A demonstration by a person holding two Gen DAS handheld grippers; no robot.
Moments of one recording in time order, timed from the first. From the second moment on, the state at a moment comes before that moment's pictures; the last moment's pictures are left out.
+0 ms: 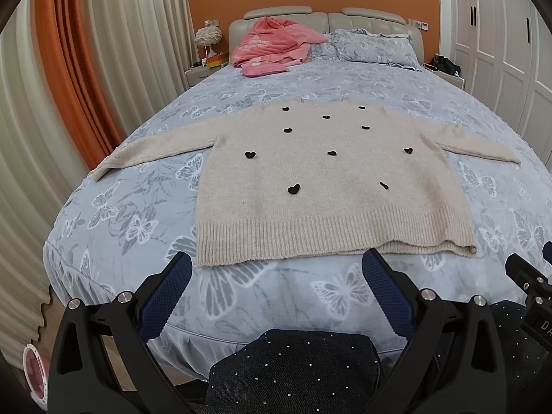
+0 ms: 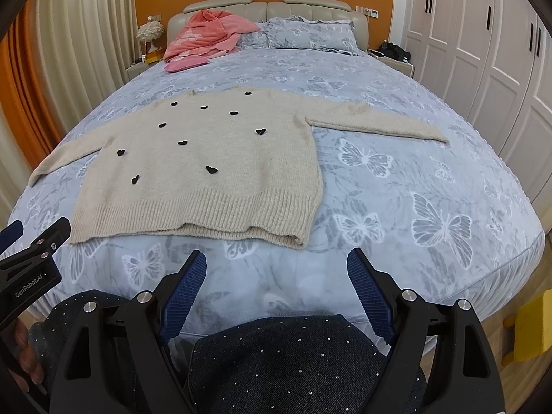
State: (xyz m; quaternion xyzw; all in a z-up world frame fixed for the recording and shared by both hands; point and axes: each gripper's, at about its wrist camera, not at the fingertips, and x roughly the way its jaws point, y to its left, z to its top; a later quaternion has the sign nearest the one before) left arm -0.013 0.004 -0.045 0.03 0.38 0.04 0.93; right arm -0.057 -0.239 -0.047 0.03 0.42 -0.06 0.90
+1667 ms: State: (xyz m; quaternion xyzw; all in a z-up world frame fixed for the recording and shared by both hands) left arm 0.158 0.000 -0.099 -0.05 0.42 0.01 0.90; right arm 0.339 -0.428 0.013 0.24 0.29 0.09 0.92
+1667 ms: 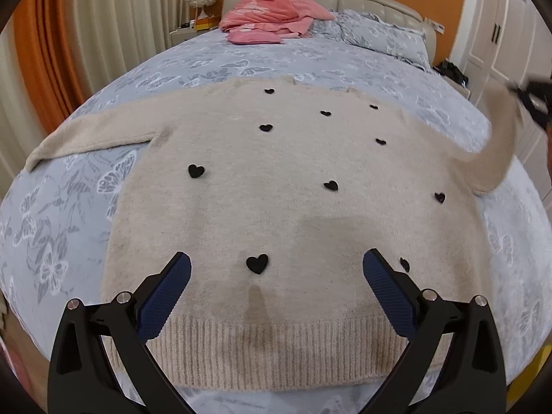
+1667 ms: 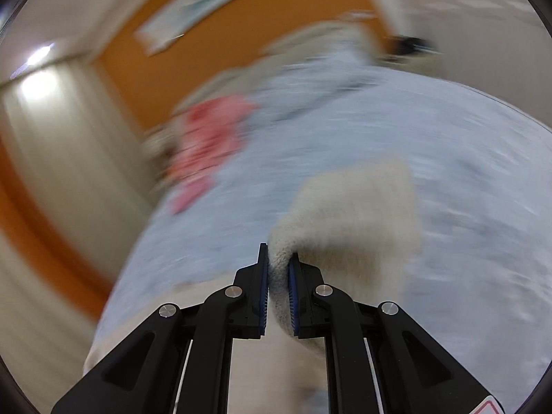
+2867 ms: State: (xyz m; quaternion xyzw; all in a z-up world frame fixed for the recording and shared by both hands) left arm 0.393 0.115 -0.123 -0.33 0.37 0.03 0.87; right arm 0.323 -0.366 -0.127 0.17 0.41 -0.02 0.90
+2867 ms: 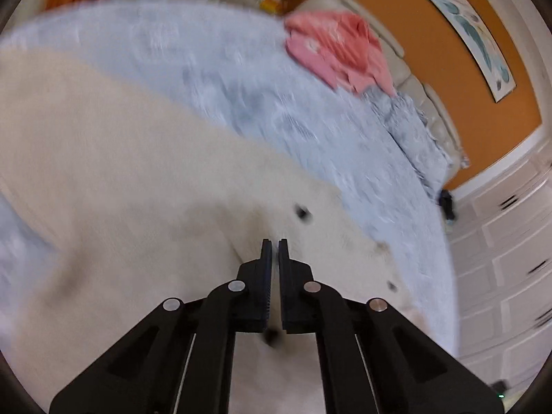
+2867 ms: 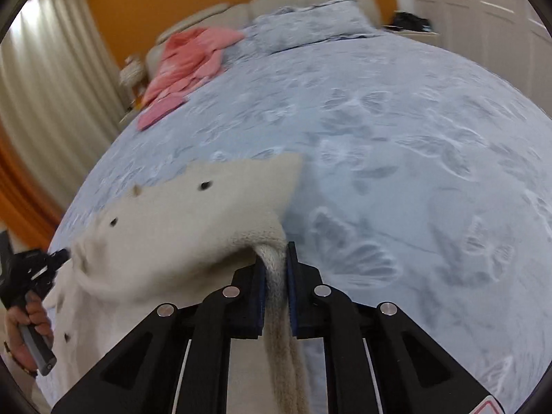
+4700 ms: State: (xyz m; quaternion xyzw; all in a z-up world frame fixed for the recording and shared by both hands) left arm 0.351 0.221 0.042 -0.35 0.19 -0.16 0.90; right arm 0.195 -0.246 -0.120 0.13 0.48 0.01 0.87
